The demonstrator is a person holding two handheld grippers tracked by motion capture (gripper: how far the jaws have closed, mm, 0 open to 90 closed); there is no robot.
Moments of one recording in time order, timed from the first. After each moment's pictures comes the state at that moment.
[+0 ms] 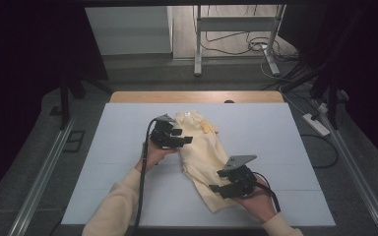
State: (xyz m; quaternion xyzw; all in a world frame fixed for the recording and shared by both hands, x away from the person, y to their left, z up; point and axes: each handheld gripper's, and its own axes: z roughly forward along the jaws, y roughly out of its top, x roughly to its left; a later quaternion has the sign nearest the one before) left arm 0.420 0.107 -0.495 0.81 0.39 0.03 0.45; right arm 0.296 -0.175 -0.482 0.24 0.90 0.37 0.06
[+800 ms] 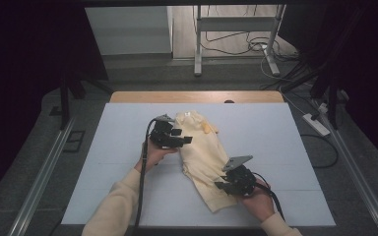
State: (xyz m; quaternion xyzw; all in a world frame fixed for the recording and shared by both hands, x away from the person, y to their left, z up) left arm 0.420 0.108 -0.495 0.80 0.39 0.03 0.44; right arm 0.304 -0.178 -0.499 0.26 0.91 0.32 0.07
